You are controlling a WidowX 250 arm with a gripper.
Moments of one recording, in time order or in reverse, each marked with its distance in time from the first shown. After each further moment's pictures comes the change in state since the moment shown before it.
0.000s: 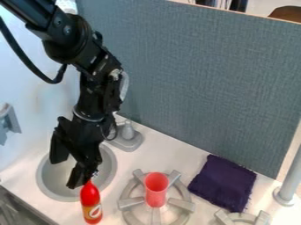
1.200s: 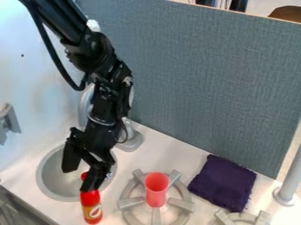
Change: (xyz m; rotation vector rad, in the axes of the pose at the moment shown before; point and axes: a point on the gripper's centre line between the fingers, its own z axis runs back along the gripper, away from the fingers) arm 0.026 -0.002 -0.024 -0.123 0.125 0.021
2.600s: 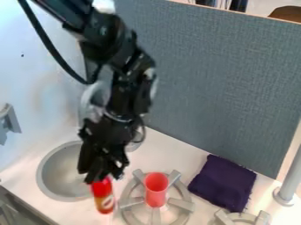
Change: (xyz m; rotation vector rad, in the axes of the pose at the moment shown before) arm -0.017 -0.045 0.046 0.126 -0.102 -0.088
